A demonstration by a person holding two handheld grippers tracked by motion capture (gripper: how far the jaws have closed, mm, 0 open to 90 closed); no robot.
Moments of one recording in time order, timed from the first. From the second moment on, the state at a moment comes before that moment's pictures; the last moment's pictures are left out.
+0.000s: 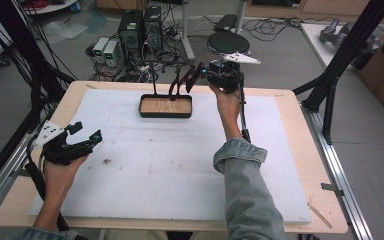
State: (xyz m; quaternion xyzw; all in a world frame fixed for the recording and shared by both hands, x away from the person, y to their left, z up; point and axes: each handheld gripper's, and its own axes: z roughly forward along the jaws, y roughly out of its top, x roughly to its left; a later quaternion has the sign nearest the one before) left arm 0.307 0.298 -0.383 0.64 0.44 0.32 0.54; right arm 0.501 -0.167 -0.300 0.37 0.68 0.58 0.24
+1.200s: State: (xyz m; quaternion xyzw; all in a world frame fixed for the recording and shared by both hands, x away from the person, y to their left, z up) left arm 0.308 0.289 -0.390 0.65 0.44 0.31 0.53; right arm 0.400 -0.253 -0.284 0.37 0.67 0.56 0.31
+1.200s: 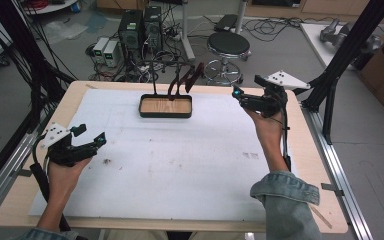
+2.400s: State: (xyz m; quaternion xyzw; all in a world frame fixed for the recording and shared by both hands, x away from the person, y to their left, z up) left arm 0.304 0.284 -0.392 0.66 0.44 0.32 0.52; right arm 0.282 -0.323 -0.374 0.42 0.62 0.58 0.33
